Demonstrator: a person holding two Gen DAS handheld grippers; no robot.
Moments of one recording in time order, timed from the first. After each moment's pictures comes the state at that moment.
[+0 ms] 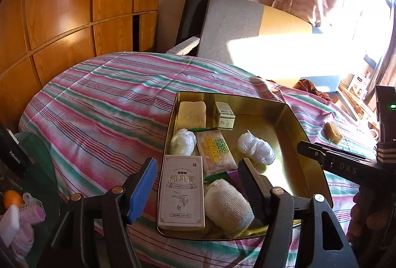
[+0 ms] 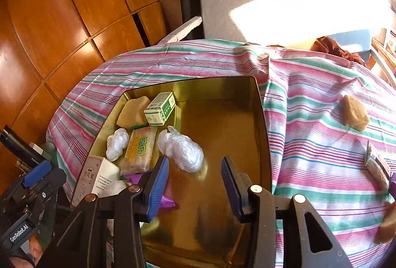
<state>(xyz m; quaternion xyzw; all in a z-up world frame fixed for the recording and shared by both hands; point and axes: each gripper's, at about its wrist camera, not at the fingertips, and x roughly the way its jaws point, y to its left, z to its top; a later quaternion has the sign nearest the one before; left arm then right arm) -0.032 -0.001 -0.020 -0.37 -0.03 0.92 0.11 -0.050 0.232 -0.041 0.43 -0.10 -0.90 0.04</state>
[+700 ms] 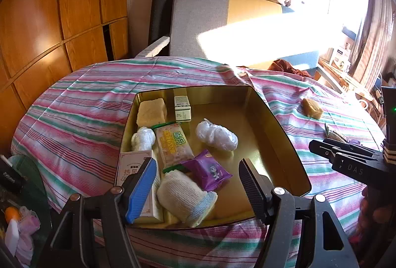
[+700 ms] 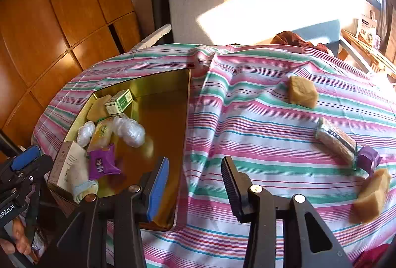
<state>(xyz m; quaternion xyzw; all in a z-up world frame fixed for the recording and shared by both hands) -0.006 0.063 -0.012 -0.37 0.04 0.91 0.17 0.013 0.306 -0.045 0.41 -0.11 -0.90 -0.03</state>
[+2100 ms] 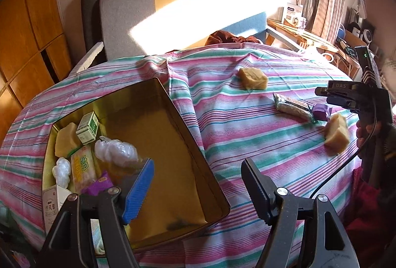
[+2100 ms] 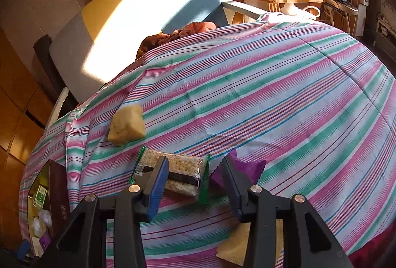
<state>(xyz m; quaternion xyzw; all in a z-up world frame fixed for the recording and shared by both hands) 0.002 0.210 -0.021 -0.39 0.13 0.86 0.29 0.056 0.557 -0.067 0.38 -0.29 -0.84 -0.25</state>
